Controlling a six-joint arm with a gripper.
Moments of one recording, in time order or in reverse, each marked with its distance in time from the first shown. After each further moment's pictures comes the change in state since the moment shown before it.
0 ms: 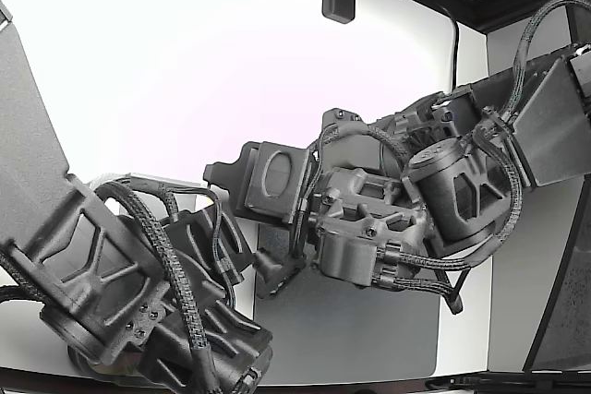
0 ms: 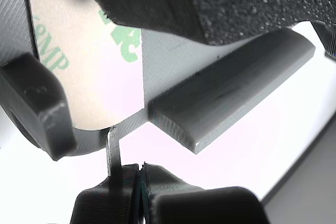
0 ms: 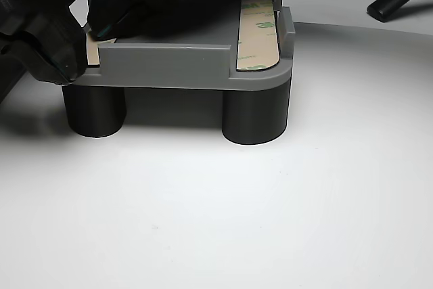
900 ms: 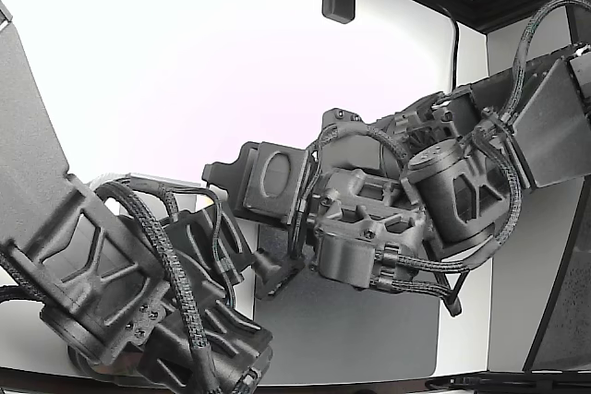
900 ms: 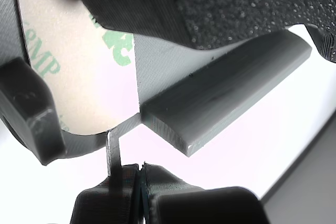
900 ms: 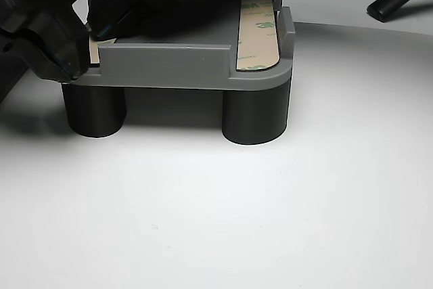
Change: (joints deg) arm 0.0 -0.7 -0.9 0.5 0.2 0.2
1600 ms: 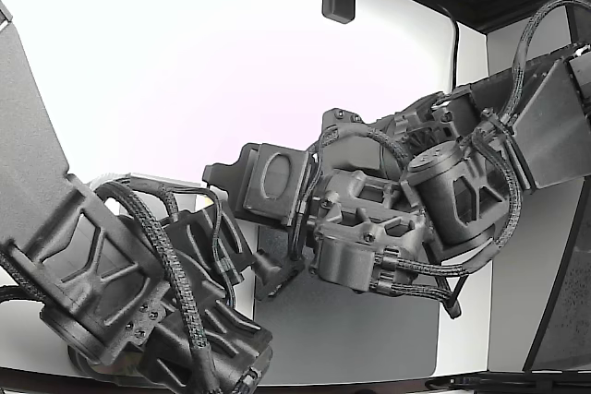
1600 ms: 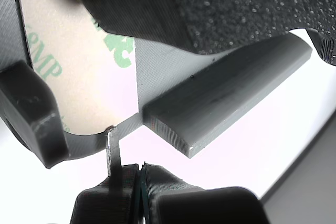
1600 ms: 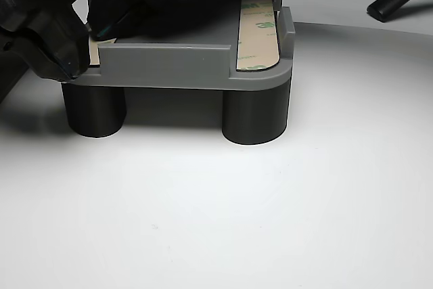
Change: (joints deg) arm 0.4 -0.4 -0.4 0.4 0.4 0.6
